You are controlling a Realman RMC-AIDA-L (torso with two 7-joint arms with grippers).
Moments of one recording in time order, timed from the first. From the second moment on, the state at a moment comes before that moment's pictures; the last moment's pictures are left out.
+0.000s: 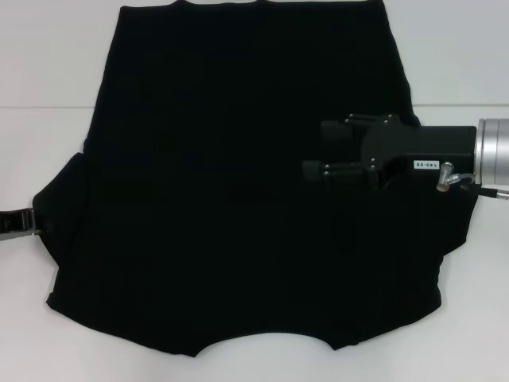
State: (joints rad) left arm -0.56 -2.04 0.50 0.85 2.58 1.22 -2.36; right arm 0.76 2.02 -0.77 -0.57 -1.92 -1.42 1.38
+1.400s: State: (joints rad) left arm -0.50 -2.04 0.39 0.91 2.56 1.20 -2.35; right arm 0.76 2.05 -0.74 -0.57 -1.90 -1.41 1.37
